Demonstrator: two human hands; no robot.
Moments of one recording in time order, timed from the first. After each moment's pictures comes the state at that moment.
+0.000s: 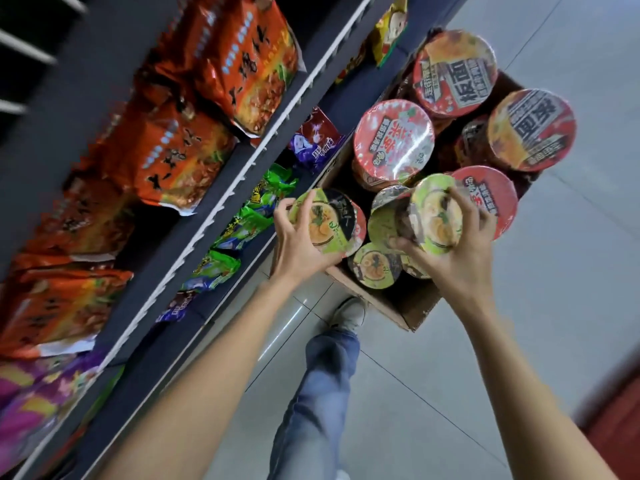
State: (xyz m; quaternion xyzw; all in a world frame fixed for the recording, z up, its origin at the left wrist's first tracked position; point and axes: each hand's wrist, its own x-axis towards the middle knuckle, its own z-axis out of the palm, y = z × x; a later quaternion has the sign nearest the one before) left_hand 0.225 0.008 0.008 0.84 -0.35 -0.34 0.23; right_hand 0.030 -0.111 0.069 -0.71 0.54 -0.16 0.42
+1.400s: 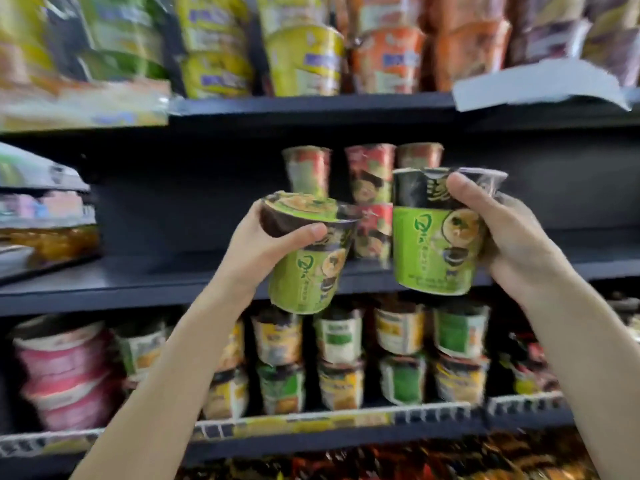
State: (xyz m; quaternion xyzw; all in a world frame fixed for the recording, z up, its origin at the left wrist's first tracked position) left_hand 0.244 0.761 0.906 0.70 -0.28 0.21 0.63; right_hand 0.172 0.512 0.918 -0.61 -0.15 -0.27 0.73
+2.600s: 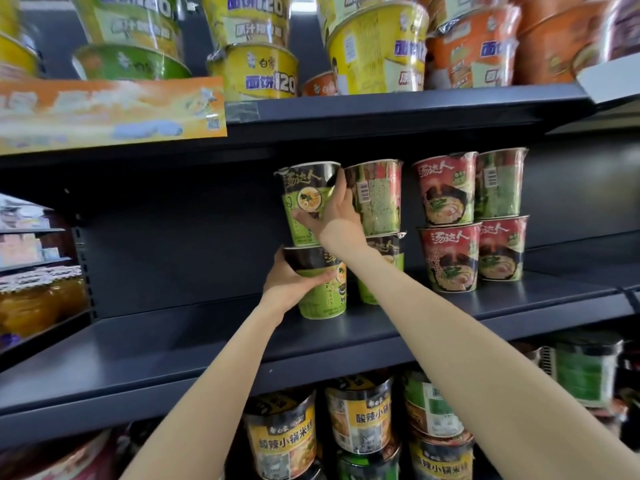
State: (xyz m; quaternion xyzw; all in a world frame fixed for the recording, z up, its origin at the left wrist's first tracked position) left_hand 0.495 0.839 0.897 0.80 -0.18 0.14 0.55; right_hand 0.457 0.735 0.971 -0.85 -0.01 -0.40 0.34
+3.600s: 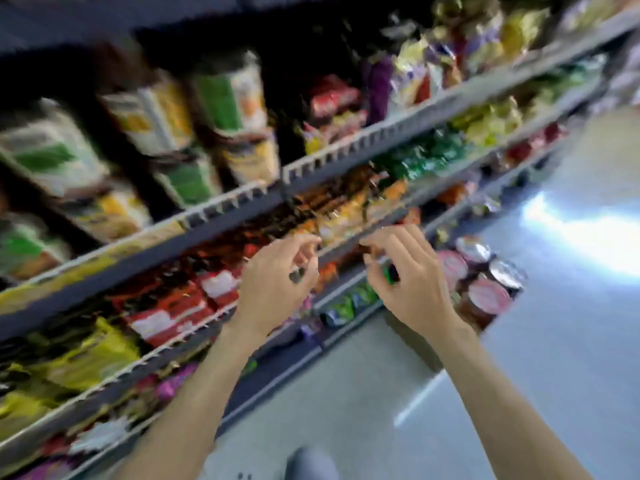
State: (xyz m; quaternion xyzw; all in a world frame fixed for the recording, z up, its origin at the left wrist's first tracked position) left_hand 0.168 0.516 0.586 0.78 -0.49 0.13 0.36; right_hand 0.034 0.364 0.587 -0.88 0.05 -0.43 0.18
